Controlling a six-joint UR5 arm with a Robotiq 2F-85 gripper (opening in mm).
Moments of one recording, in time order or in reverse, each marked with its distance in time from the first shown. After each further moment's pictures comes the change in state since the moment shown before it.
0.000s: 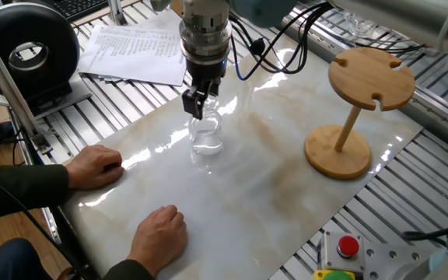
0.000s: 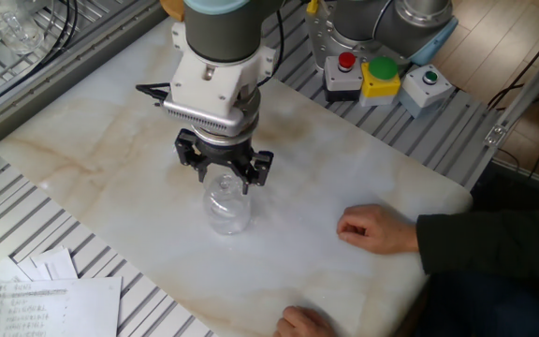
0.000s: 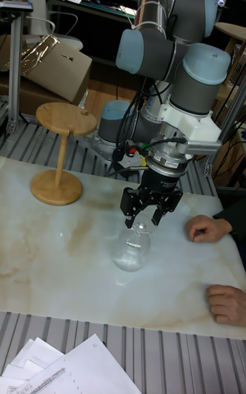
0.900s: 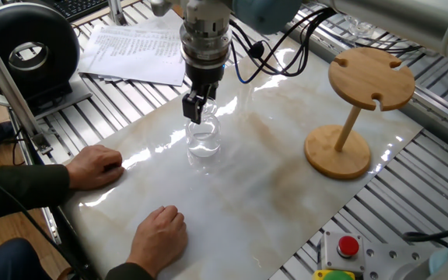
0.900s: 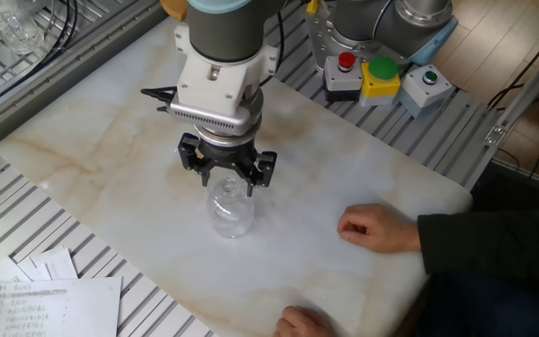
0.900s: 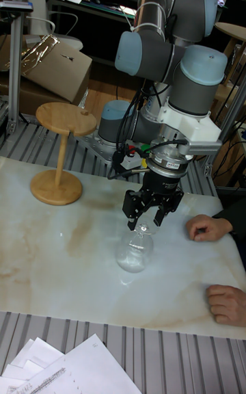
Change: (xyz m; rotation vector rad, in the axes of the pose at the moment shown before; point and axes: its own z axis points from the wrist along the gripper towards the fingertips) arm 0.000 0.013 0.008 -0.027 -0.018 -0.052
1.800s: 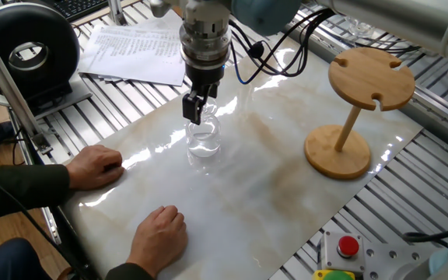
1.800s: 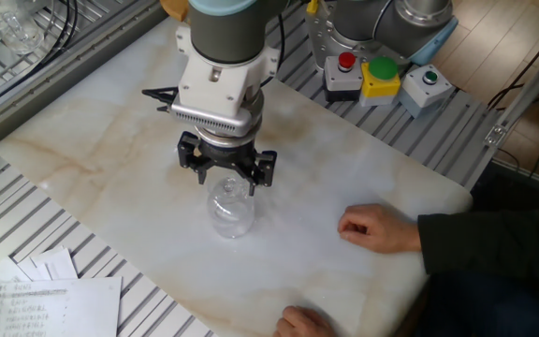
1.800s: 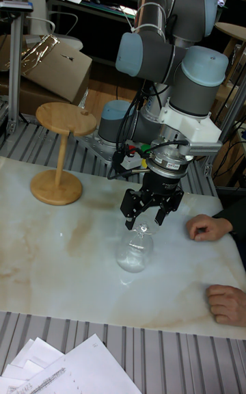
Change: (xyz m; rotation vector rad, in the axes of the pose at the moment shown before) arm 0.001 -0.001 0.001 0.007 0.003 -0.006
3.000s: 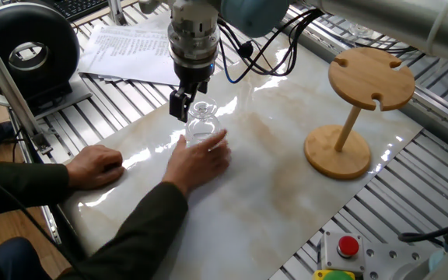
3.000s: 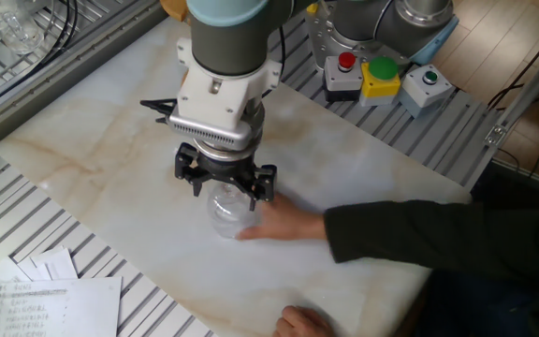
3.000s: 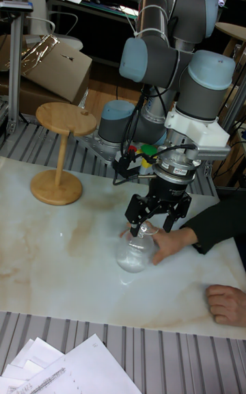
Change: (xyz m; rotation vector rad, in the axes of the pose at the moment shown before) arm -0.026 0.004 0.002 0.010 -0.038 0.025
